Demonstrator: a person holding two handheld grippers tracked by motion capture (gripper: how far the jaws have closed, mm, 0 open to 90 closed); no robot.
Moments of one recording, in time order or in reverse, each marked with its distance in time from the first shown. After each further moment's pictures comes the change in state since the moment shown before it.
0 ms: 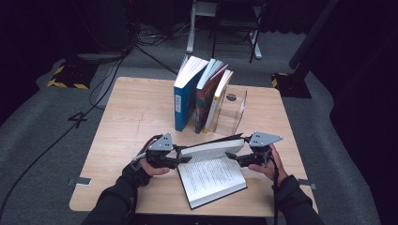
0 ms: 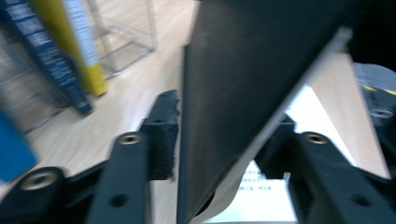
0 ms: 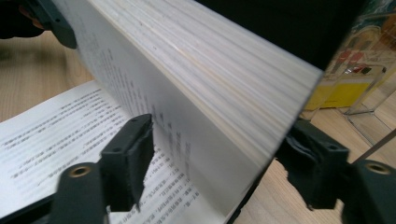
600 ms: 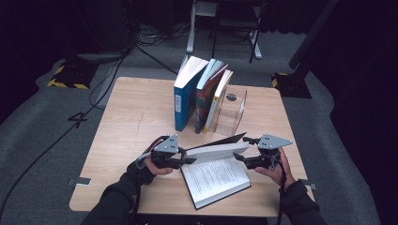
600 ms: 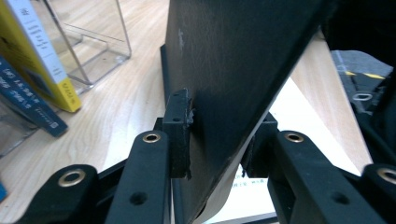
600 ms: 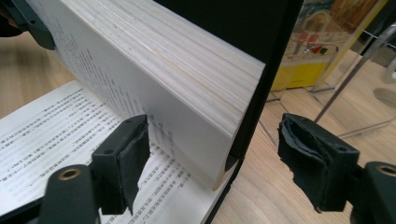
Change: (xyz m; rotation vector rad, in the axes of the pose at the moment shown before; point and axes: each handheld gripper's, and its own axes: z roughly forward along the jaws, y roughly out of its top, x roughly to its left) left arm -0.004 0.007 0.012 0.015 -0.119 0.079; right arm 0.000 -0.010 -0.021 0.008 -0.082 0.043
